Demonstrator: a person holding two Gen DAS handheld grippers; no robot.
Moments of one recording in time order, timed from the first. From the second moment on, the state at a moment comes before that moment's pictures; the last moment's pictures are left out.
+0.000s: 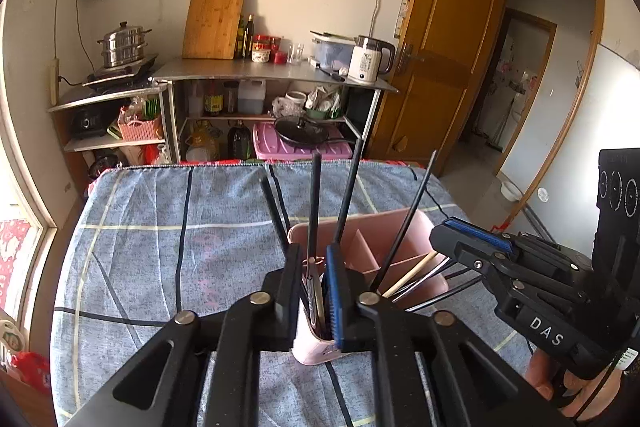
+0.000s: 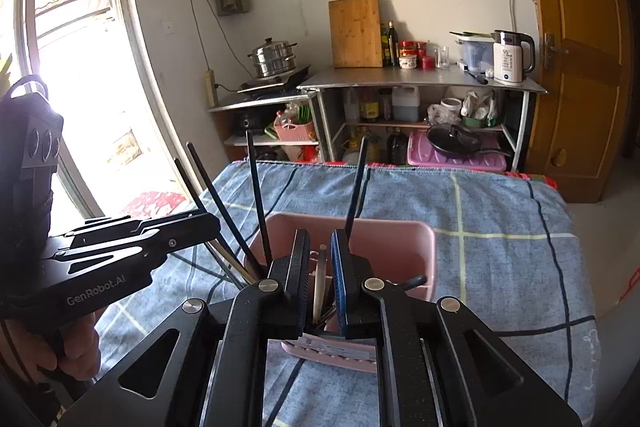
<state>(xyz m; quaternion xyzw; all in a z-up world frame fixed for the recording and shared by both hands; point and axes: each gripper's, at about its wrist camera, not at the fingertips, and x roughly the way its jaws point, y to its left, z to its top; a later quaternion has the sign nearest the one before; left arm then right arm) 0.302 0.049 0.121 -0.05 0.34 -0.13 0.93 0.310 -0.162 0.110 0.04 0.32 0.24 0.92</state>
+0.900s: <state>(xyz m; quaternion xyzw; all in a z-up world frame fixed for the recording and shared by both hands) 0.138 0.037 0.131 -0.05 0.26 -0.12 0.96 0.169 -0.199 0.130 0.04 0.25 0.22 0.94</state>
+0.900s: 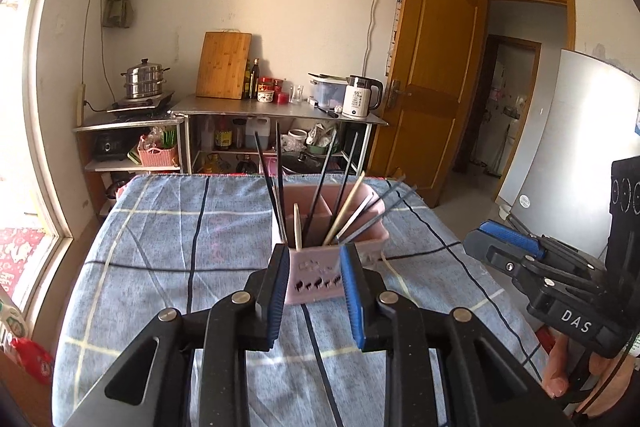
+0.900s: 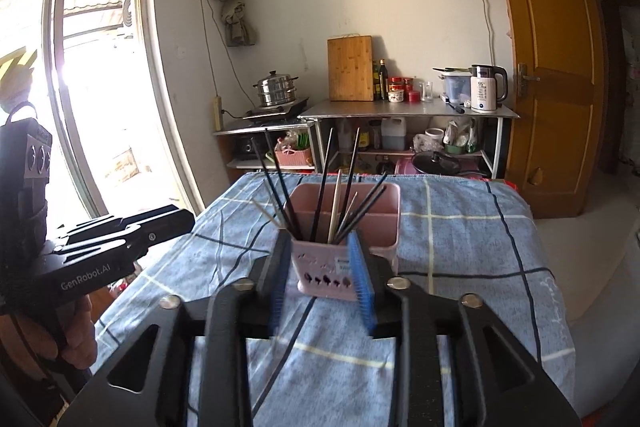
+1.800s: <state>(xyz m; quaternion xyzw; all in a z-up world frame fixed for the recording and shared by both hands) 0.020 0.010 0.076 -0.02 0.24 -0.10 0.97 0.060 -0.217 0.077 0.02 0.25 0.19 0.95</state>
